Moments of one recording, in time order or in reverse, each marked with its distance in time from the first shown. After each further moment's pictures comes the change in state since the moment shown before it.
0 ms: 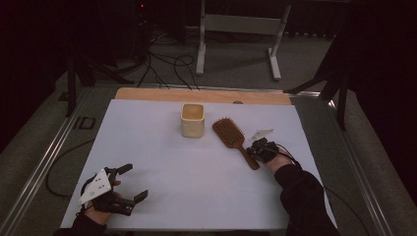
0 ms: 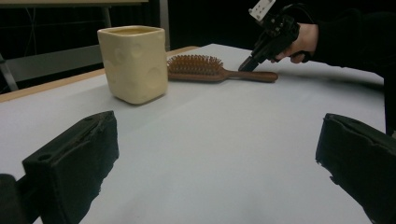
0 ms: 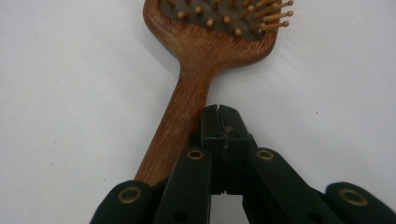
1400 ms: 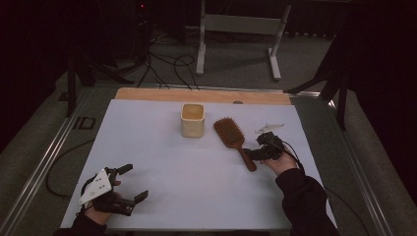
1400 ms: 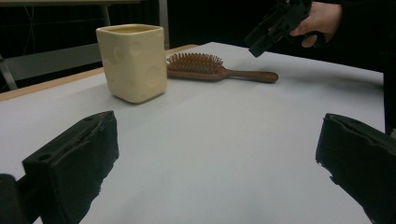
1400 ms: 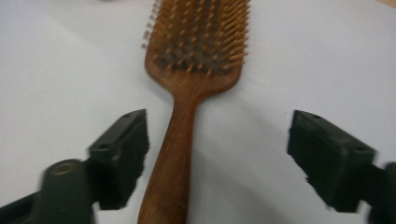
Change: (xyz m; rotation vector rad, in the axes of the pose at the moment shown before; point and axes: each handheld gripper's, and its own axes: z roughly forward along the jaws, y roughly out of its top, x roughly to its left) left arm -0.001 0.001 0.000 0.008 -0.002 0.003; right arm 0.002 0.016 -0.040 -0.068 -0.041 0.213
